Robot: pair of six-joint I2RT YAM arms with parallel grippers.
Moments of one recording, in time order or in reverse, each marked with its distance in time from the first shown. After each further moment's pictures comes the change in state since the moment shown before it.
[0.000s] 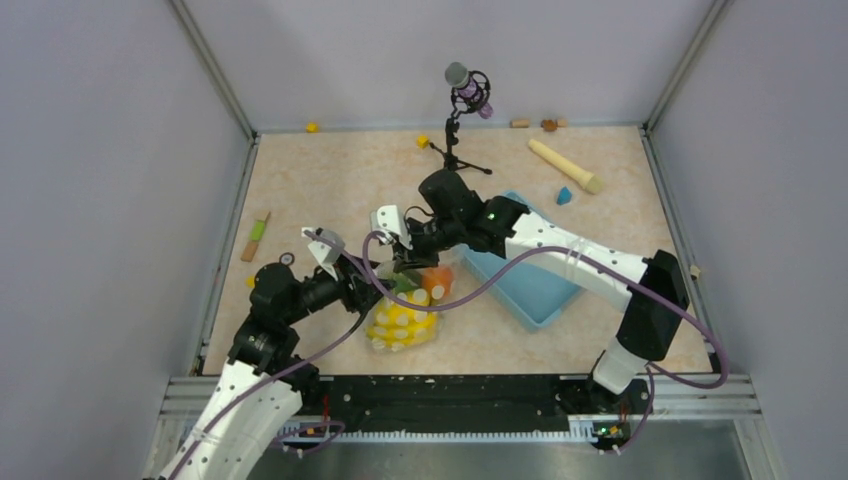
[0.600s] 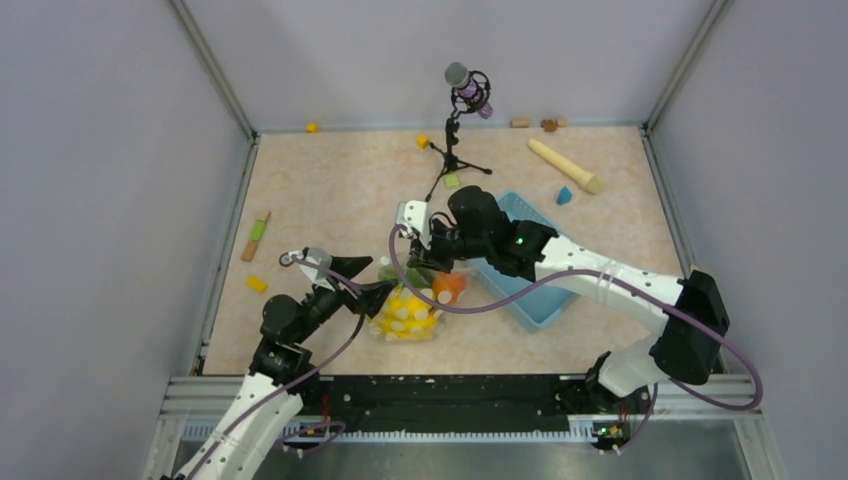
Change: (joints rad) left arm -0.002 -0.161 -0.347 0.413 -0.208 -0.153; right arm -0.002 -0.199 -0.273 0.254 0.209 0.249
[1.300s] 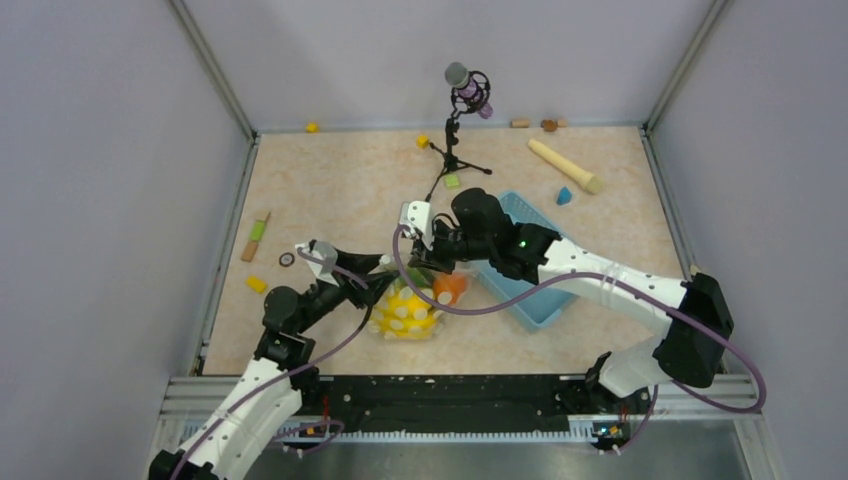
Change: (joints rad) left arm 0.000 0.223 0.029 0.270 0.120 0.013; right arm 0.000 -0.023 -0.037 0.042 0.019 0.022
